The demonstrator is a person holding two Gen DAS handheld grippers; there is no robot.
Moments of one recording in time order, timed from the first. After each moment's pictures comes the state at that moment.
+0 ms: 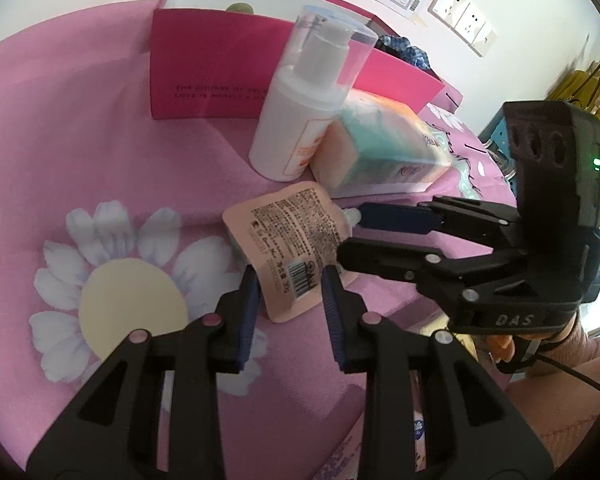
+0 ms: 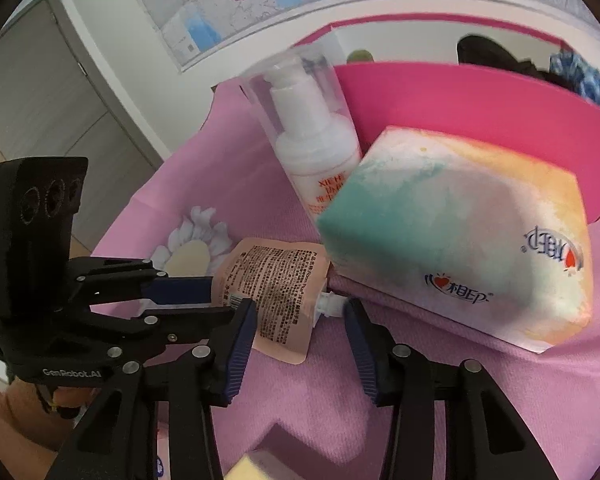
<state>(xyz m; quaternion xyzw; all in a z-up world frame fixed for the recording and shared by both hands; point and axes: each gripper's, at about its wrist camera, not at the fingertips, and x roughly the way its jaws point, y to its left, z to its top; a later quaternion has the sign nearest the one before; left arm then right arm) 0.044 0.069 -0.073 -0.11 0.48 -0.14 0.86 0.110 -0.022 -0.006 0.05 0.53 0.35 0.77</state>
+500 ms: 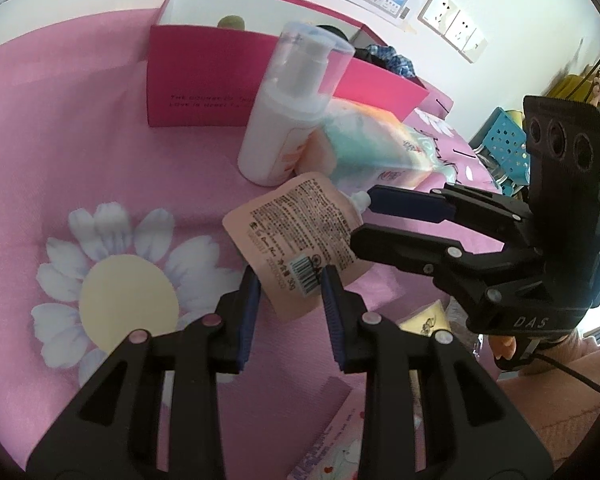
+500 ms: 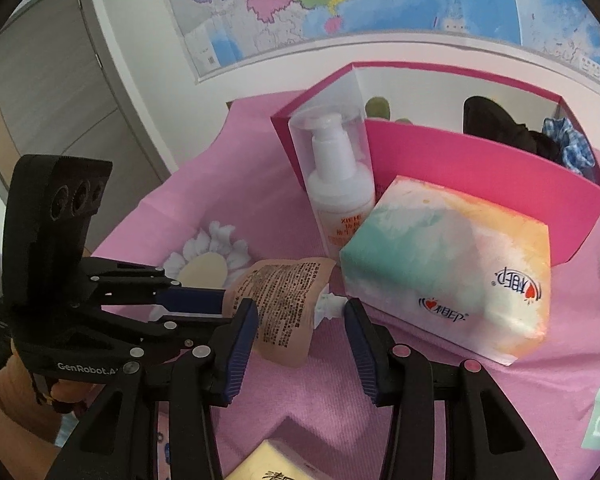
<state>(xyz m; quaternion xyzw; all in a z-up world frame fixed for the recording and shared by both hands) 0.029 0.072 -0.060 -0.12 0.47 -0.15 0.86 0.097 -0.023 0.026 0.02 0.48 0.35 0.80</state>
